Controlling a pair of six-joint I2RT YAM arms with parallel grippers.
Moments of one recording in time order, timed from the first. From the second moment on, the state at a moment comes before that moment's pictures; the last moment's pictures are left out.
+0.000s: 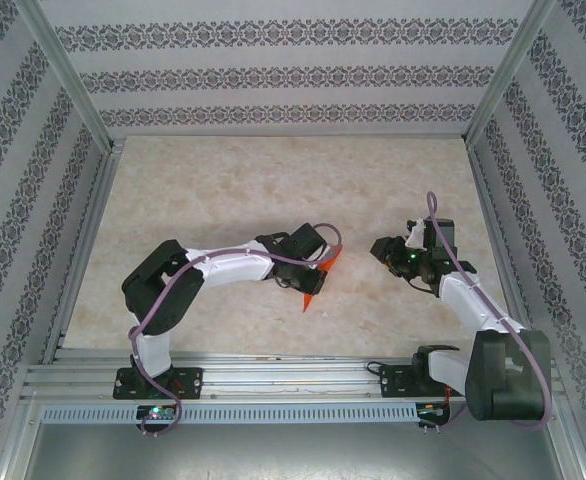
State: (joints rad) left arm -0.85 1.89 1.20 -0.42 0.26 -0.43; right arm -0.03 1.16 0.53 -0.23 -0.63 0.70
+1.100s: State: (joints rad) left arm -0.72 1.79 0.83 0.24 0.53 -0.80; right arm 0.33 1.32 0.45 0.12 -0.53 0.82
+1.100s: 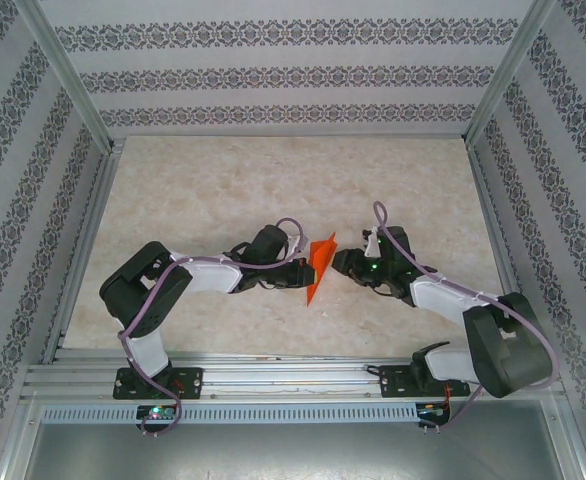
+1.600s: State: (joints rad) left arm -0.71 1.83 0.81 0.37 0.59 -0.90; right arm 0.40 1.43 0.46 0.27 -0.43 0.91
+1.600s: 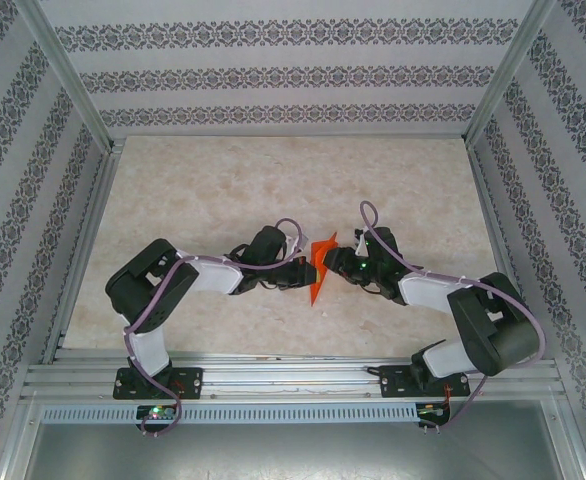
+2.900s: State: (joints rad) left arm -0.70 1.91 0.81 0.49 0.64 -0.98; right arm 0.40 1.54 0.48 0.34 -0.40 0.94
